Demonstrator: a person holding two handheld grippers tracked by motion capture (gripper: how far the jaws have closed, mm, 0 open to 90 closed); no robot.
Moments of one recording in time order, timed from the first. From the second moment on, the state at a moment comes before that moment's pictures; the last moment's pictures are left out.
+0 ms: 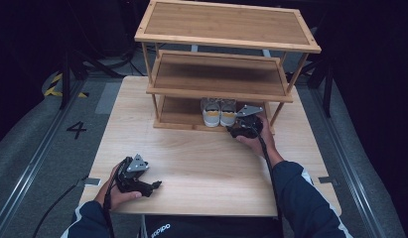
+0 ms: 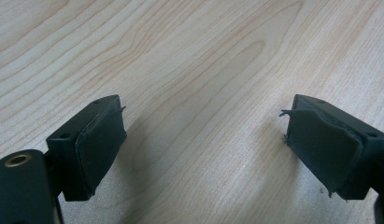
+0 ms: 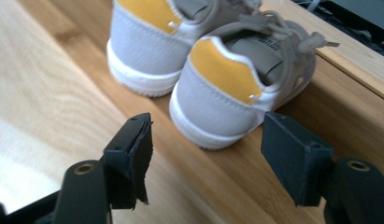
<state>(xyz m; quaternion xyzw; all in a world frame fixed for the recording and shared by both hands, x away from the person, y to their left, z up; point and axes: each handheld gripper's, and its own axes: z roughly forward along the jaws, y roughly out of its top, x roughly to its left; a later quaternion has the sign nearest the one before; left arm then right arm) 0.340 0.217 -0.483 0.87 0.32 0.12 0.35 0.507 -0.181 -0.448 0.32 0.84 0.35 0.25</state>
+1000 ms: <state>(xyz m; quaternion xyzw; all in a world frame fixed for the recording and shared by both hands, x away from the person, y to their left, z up) 0.339 0.218 -0.482 0.87 0.33 0.12 0.34 0.462 -0.231 -0.429 0.27 0.89 0.30 0.23</state>
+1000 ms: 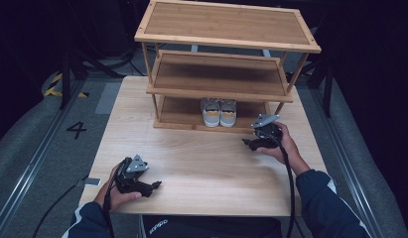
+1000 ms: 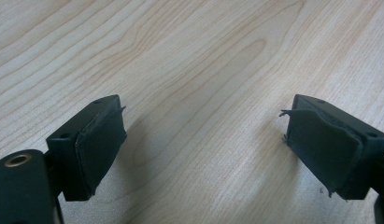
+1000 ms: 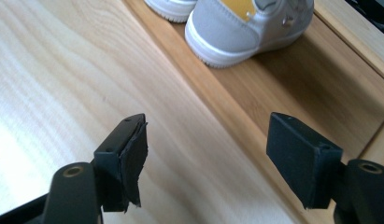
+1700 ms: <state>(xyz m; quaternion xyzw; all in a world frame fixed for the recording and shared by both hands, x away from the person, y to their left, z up) 0.341 0.218 -0.483 0.87 0.32 0.12 0.34 0.416 -0.267 -0.436 0.26 0.89 0.29 0.23</state>
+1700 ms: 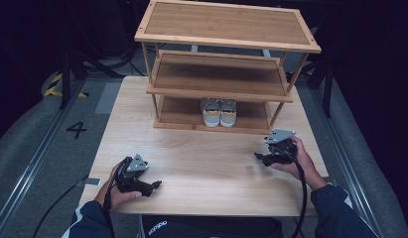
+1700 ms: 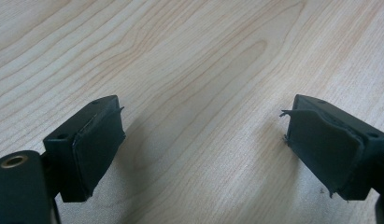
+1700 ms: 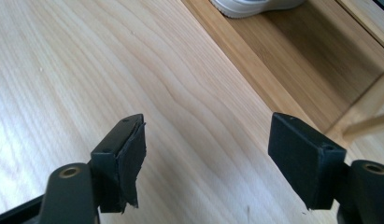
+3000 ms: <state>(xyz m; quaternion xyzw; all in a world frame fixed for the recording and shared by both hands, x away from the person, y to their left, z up) 0.339 0.217 -0.483 0.87 0.33 0.12 0.34 0.346 -0.398 -0.481 0.40 0.82 0.35 0.19</state>
